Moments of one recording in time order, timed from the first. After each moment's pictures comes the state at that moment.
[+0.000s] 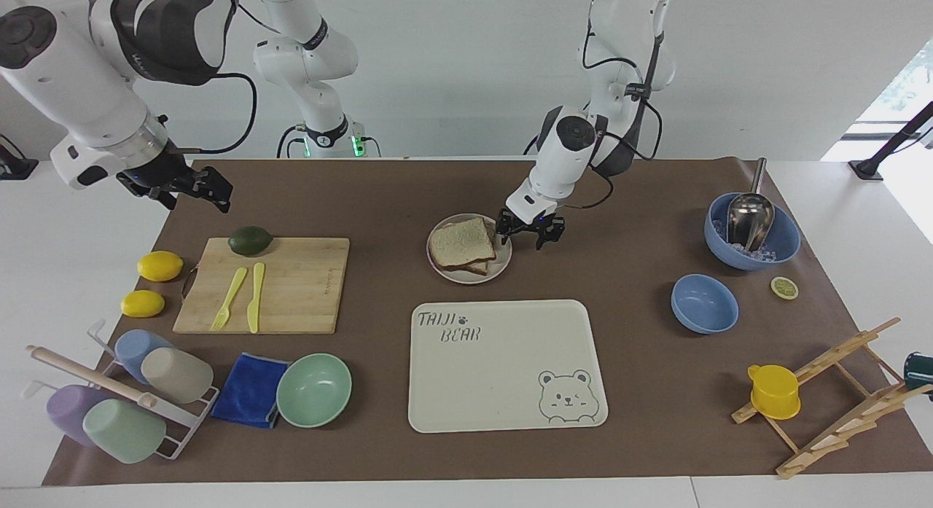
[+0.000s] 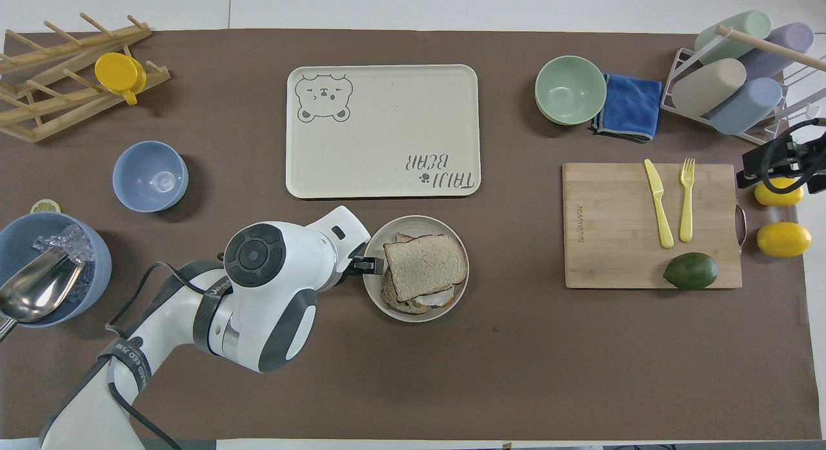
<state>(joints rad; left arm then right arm) -0.58 0.09 -0.04 -2.27 -0.25 2.43 -0.31 0.13 0.13 -0.28 -1.51 0.03 1.47 -0.05</state>
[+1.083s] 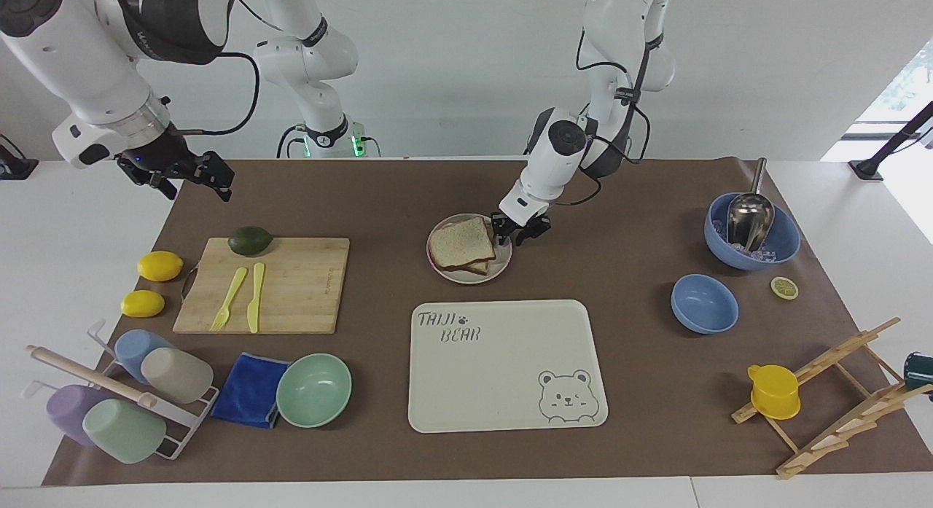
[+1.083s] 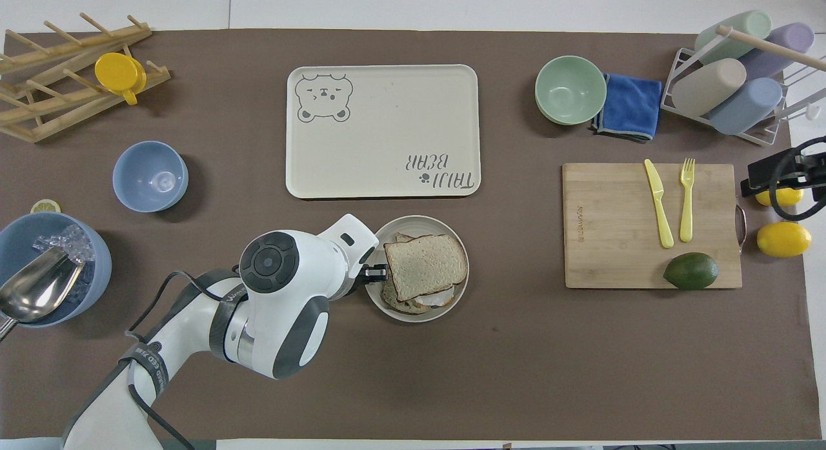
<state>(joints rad) -0.62 0.11 -0.04 -2.28 -0.30 2.44 -0.39 0.14 0.05 -0.26 -1.57 0.02 1.52 -0.05</state>
